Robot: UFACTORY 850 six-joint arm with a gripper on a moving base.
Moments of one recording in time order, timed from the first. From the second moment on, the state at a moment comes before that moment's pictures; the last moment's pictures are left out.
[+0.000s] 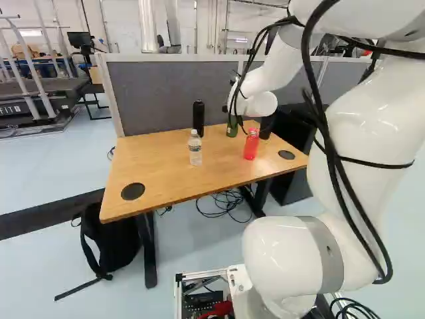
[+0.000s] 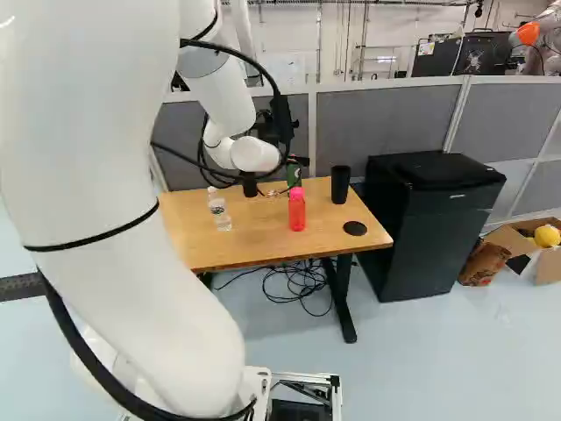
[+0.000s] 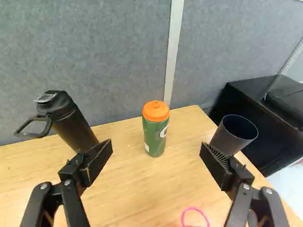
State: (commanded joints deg) arm -6.3 -6.8 -44.6 0.0 28.4 0.0
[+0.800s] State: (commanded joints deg) arm -6.4 -16.0 -57.2 0.0 14.3 0.0
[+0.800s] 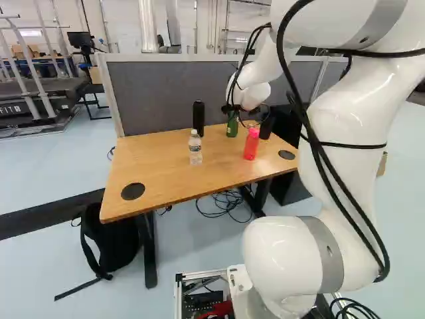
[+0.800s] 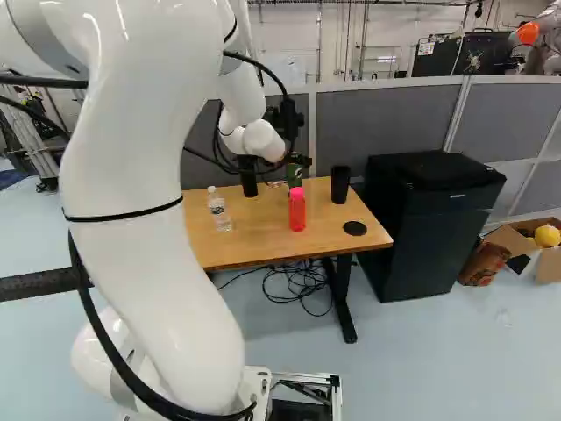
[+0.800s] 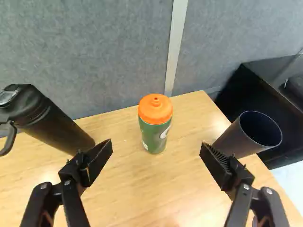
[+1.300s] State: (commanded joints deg) arm -6.4 -22.6 -65.3 0.0 9.4 0.0
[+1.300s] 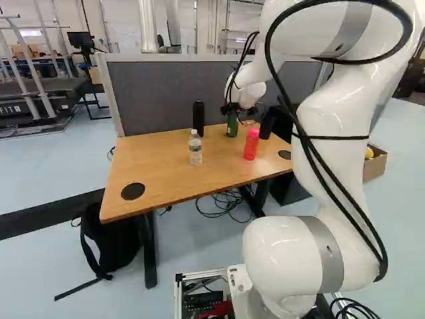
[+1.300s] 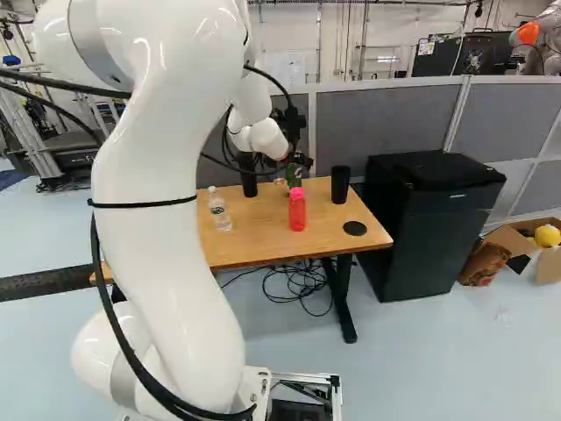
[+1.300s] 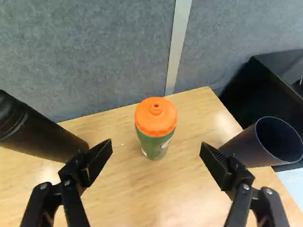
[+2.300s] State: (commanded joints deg) arm -5.9 -35.9 -78.9 0.0 7.0 0.0
